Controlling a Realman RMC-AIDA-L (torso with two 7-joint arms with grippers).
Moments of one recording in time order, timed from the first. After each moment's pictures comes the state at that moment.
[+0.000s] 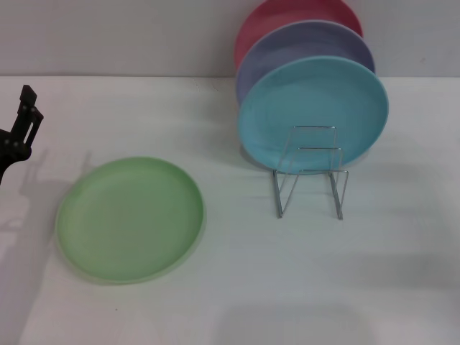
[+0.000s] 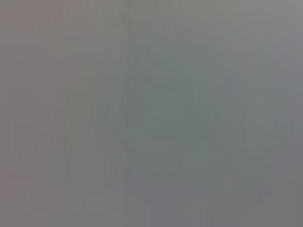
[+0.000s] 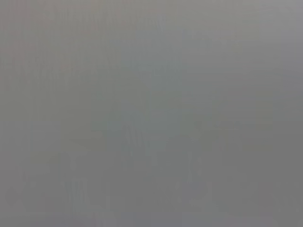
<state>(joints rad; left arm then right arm) -0.37 -2.07 -0.52 -0.21 1.96 1.49 -0.09 0.45 2.08 0.55 -0.06 -1.76 -1.59 0.44</state>
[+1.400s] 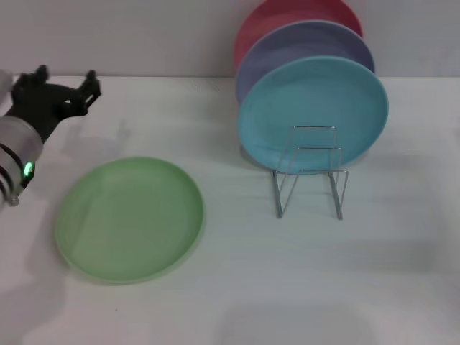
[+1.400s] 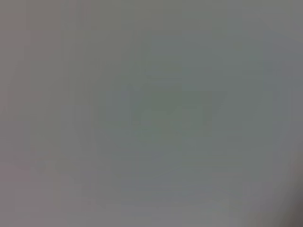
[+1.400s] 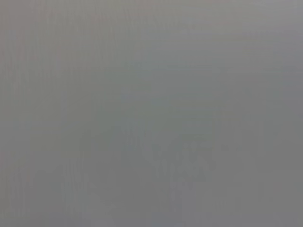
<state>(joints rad) -0.18 -2.06 -1.36 -1.21 1.96 0.05 0.88 0.49 2.07 0.55 -0.05 -1.74 -1.53 0.45</state>
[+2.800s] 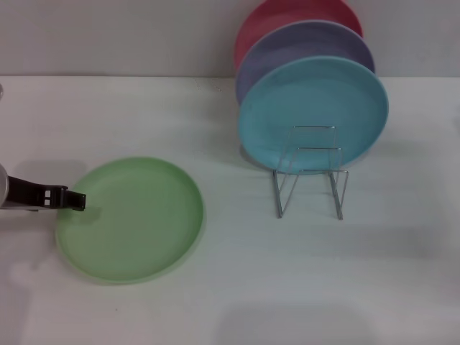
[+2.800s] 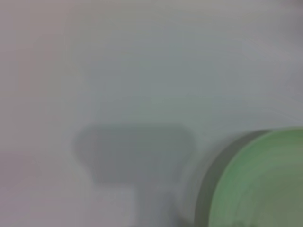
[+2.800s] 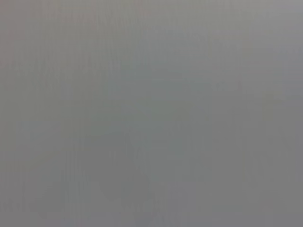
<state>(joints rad) -0.35 -2.07 -1.73 -1.46 2.77 -1.27 0.04 0.54 2.04 0.55 -0.07 -1.74 -1.53 0.44</state>
